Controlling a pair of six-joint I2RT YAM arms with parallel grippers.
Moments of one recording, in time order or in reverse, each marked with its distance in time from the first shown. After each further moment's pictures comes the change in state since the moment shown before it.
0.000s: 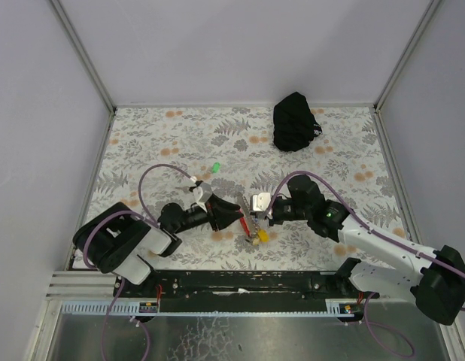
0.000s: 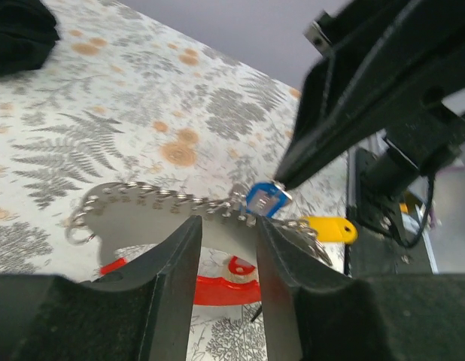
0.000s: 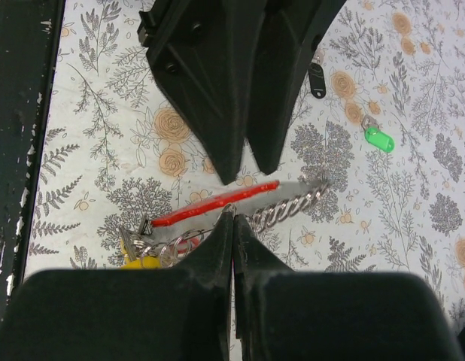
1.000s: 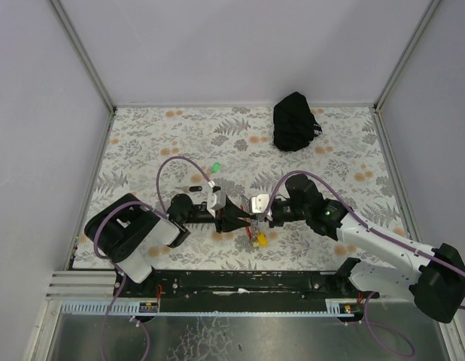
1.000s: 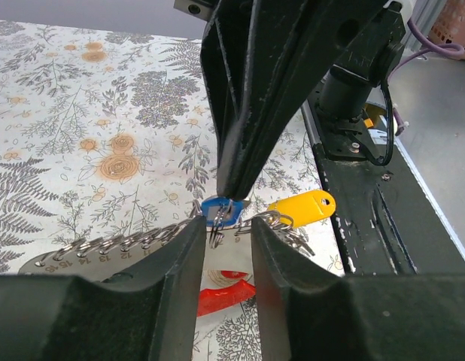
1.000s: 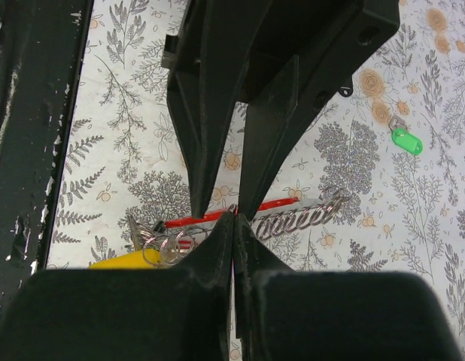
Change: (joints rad) left arm 0.008 0.112 0.132 -0.039 0.381 0.237; right arm 0.000 0.018 0.020 -0.066 -0.044 -0.021
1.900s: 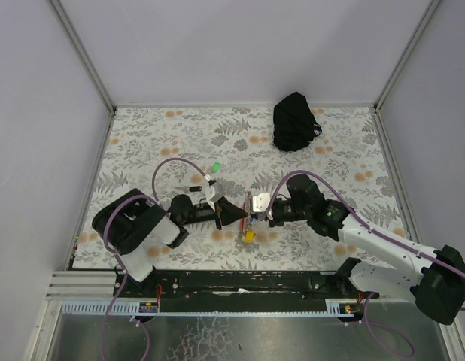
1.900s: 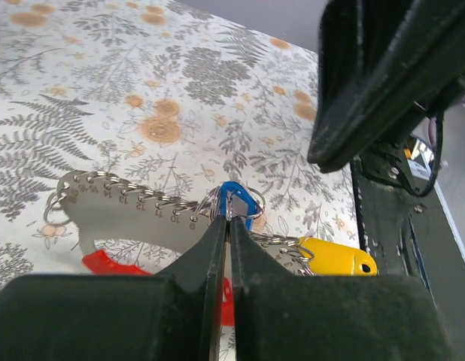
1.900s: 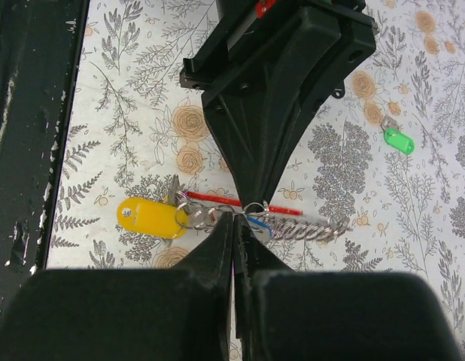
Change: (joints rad) left arm 0.027 0.085 -0.011 0.032 -0.134 -0.102; right arm 0.000 -0.013 0.001 0.001 0.009 0.016
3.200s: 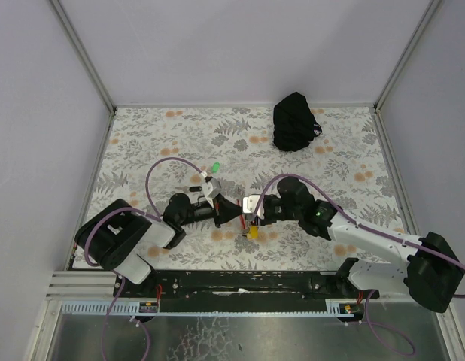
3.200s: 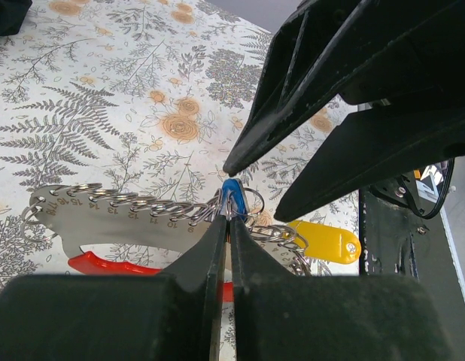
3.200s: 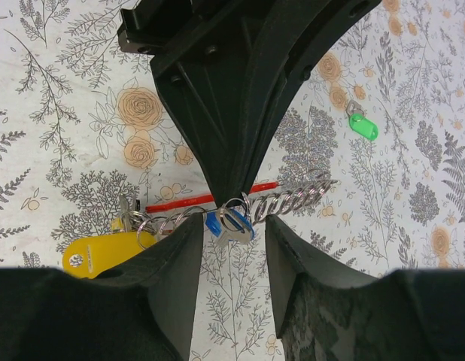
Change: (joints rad) left arm -0.004 -0.157 -0.015 -0.190 -0.114 -0.039; right arm 0.047 0.092 -0.019 0.139 0.165 -0.054
